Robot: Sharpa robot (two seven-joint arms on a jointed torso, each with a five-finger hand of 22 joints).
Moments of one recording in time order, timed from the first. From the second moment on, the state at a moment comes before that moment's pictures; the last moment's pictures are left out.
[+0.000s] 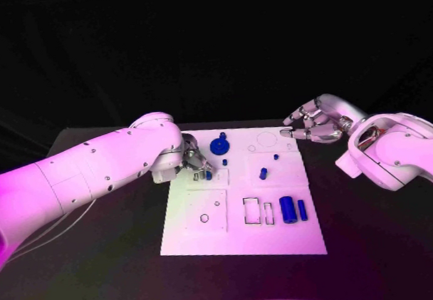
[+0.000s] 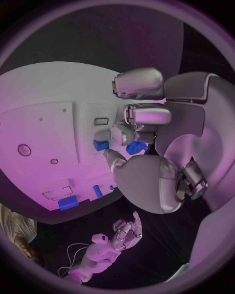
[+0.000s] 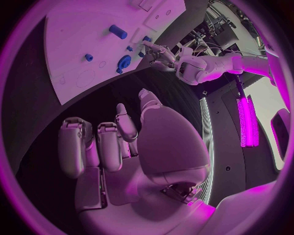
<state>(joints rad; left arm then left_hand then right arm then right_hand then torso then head) 1.28 -0.56 -0.02 1.24 -1.05 0.27 -0.69 0.99 -0.12 0.42 0.22 0.05 1.08 0.01 0.46 0.66 1.37 -0.05 1.10 1.04 1.47 -0.10 1.55 1.31 0.08 1.44 0.01 1.38 1.22 1.30 -0.95 -0.11 1.65 -0.99 -0.49 -0.11 1.34 -0.09 0.00 0.26 0.37 0.93 0.15 0.19 0.10 1.24 0.08 1.30 1.21 1.46 0.00 1.47 1.31 0.04 1.46 0.11 1.39 1.31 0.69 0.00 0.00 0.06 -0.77</state>
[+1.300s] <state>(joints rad) 1.35 -0.63 0.02 1.24 -1.05 0.21 -0.67 1.09 -0.12 0.17 0.27 0.05 1.00 0.05 0.41 0.63 1.29 -0.02 0.96 0.90 1.47 -0.09 1.55 1.31 0.08 1.41 0.01 1.35 1.16 1.30 -0.95 -0.11 1.64 -0.99 -0.49 -0.11 1.34 -0.09 -0.01 0.26 0.37 0.93 0.15 0.19 0.10 1.24 0.08 1.30 1.21 1.46 0.00 1.47 1.31 0.04 1.46 0.11 1.39 1.31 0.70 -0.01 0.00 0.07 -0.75</state>
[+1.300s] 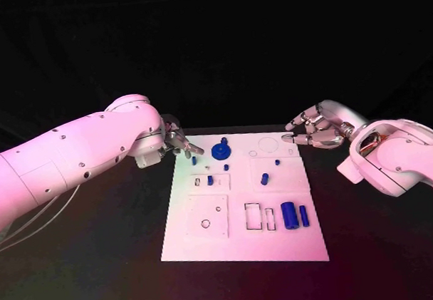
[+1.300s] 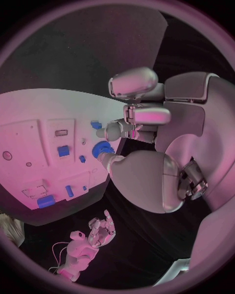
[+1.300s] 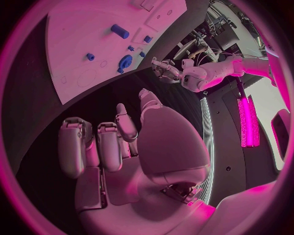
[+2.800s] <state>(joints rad) 1.34 -0.47 0.01 0.98 -1.16 0.25 -0.65 1.10 -0.11 0.12 0.29 0.05 1.00 0.05 0.40 0.61 1.29 -0.02 0.96 0.89 1.46 -0.09 1.55 1.31 0.09 1.41 0.01 1.35 1.16 1.30 -0.94 -0.11 1.64 -0.99 -0.49 -0.11 1.34 -0.09 -0.01 0.26 0.37 0.93 0.15 0.19 0.10 1.24 0.07 1.30 1.21 1.46 0.00 1.47 1.31 0.04 1.46 0.11 1.39 1.31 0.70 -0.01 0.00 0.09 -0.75</state>
